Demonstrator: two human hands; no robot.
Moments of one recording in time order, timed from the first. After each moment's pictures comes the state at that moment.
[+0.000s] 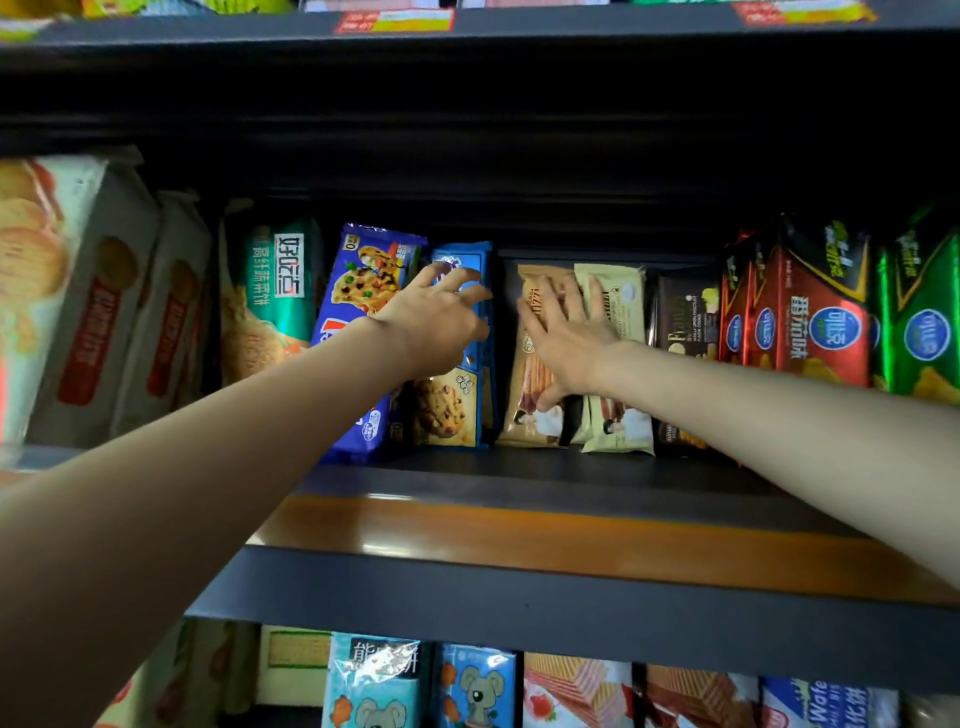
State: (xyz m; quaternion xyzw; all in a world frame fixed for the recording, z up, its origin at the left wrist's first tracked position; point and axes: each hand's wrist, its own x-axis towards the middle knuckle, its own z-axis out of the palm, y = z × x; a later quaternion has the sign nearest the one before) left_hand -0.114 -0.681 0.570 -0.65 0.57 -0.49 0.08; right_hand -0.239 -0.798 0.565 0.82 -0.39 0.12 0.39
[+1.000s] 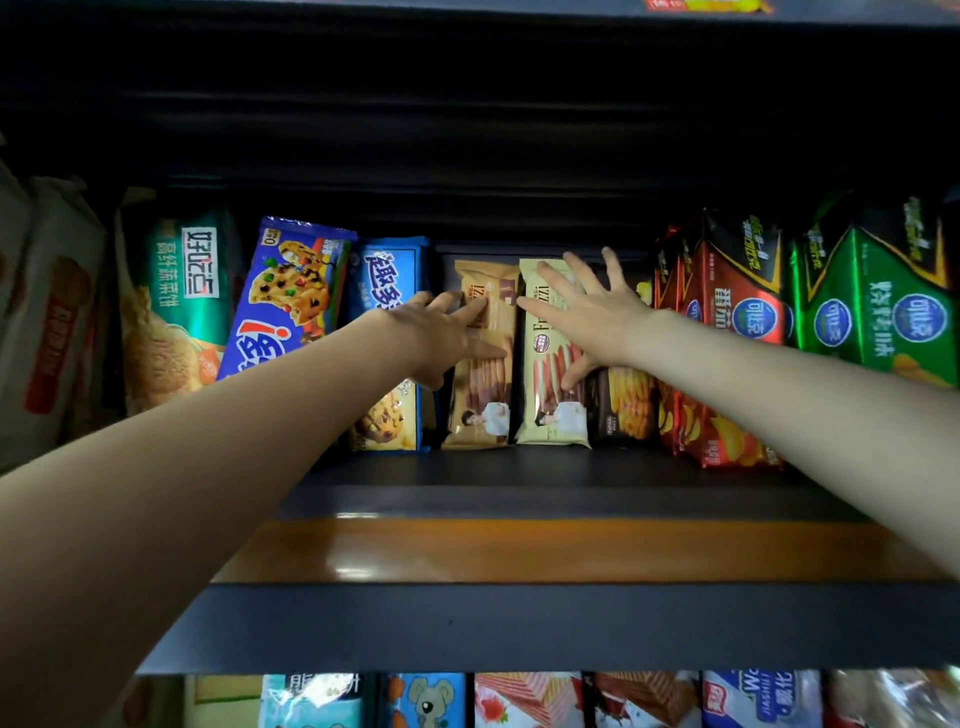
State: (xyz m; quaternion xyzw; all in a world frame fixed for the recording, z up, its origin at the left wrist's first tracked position) left_hand -0.150 -0.723 0.576 -0.67 0.60 -0.39 0.19; right_hand -0.312 -0.826 0.585 0.82 -0.38 0.11 0.42
